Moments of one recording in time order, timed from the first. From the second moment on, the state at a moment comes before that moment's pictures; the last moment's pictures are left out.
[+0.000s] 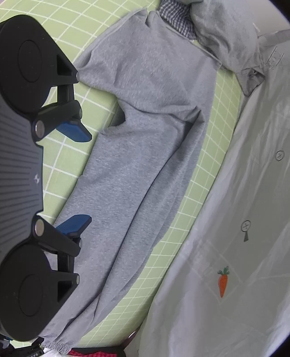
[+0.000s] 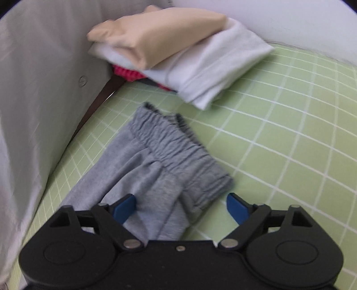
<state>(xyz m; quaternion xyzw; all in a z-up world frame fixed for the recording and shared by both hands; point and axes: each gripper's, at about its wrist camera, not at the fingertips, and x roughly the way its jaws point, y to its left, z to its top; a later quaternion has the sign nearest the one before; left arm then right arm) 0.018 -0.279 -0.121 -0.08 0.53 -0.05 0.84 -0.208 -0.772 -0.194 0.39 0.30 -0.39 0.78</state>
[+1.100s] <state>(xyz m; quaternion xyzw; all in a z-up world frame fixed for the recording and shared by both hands) -0.030 -0.161 -0.139 -0.06 0.54 -0.04 0.84 -0.239 -0.595 -0.151 0.22 0.36 -0.34 0.84</state>
